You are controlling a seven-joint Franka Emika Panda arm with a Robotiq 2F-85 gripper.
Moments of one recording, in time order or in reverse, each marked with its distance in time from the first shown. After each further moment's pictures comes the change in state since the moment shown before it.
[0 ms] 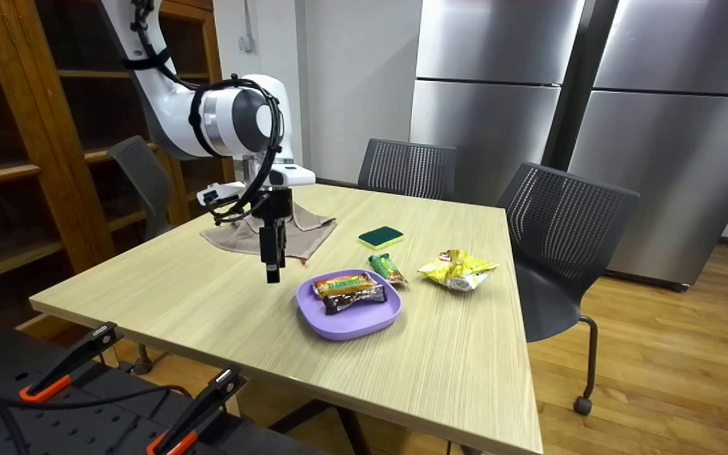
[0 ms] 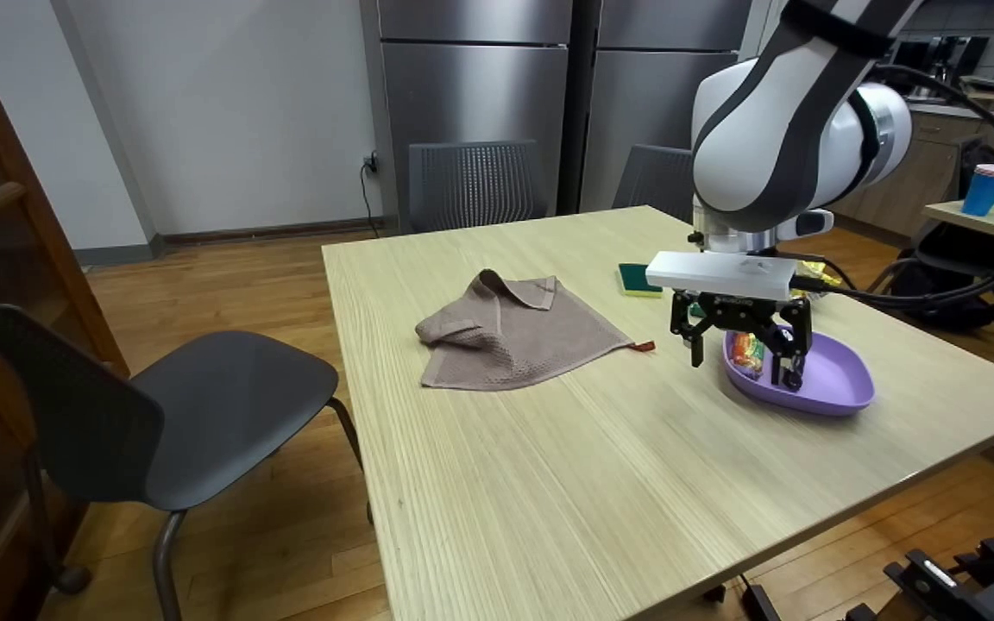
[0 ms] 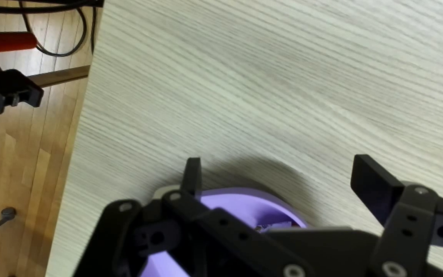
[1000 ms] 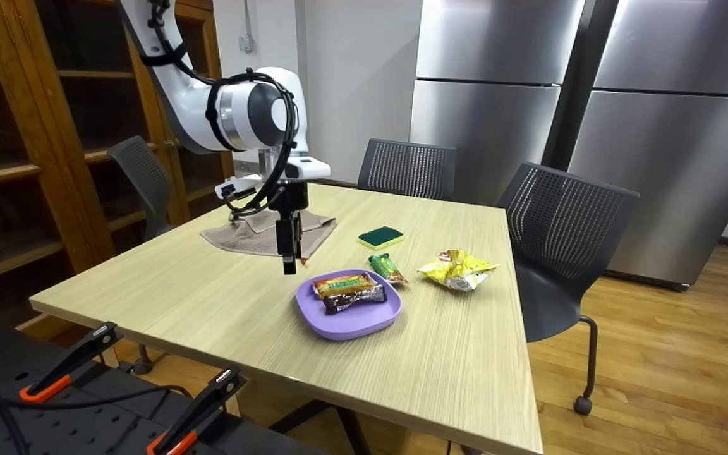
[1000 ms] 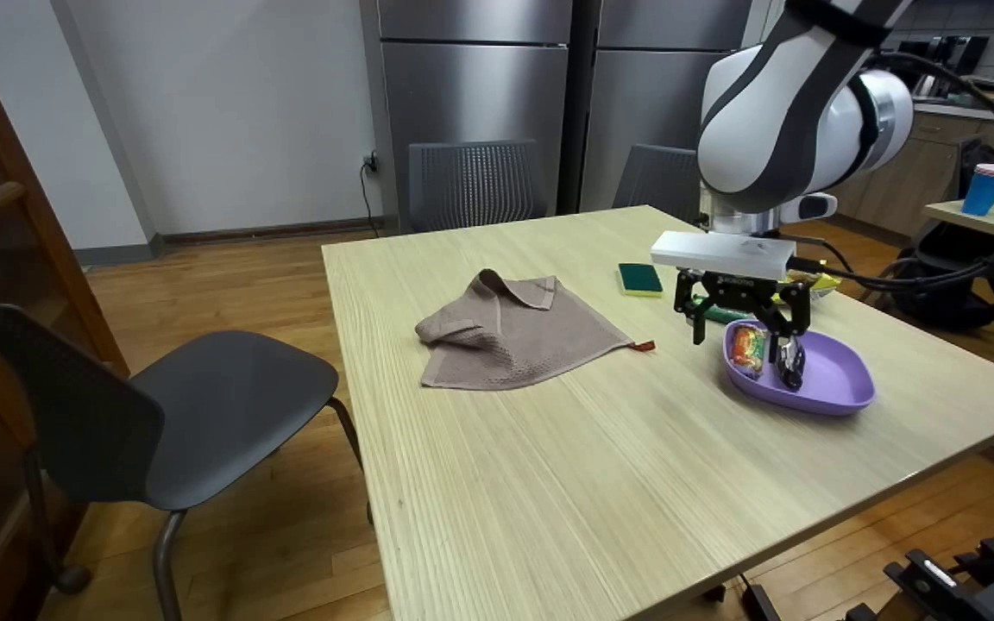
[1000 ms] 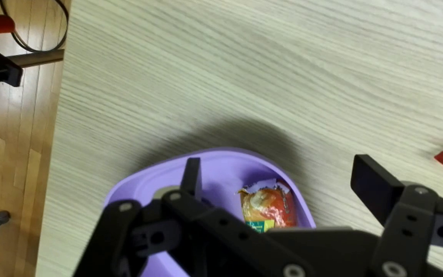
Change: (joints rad) arm -0.037 0.001 -0.010 0.043 -0.001 0.005 0.000
